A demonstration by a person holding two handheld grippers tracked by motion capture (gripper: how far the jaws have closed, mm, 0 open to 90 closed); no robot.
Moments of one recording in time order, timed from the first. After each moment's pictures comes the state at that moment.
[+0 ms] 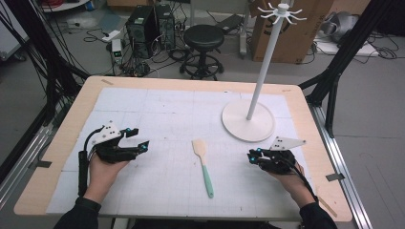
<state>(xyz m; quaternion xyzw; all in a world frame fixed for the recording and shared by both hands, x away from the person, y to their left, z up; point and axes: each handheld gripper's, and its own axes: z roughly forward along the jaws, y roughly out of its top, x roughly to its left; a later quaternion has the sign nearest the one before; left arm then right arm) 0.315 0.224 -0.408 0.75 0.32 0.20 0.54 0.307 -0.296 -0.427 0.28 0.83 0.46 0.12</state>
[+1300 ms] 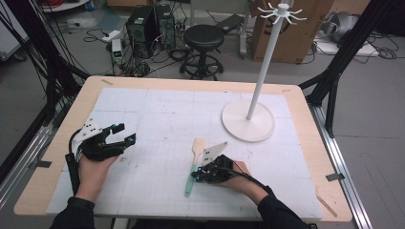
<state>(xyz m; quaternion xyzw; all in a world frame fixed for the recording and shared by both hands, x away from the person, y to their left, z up) 0.313 0.257 -0.405 0.70 0.37 0.23 0.58 0.308 -0.122 -0.444 0.08 0.92 0.39 0.00</state>
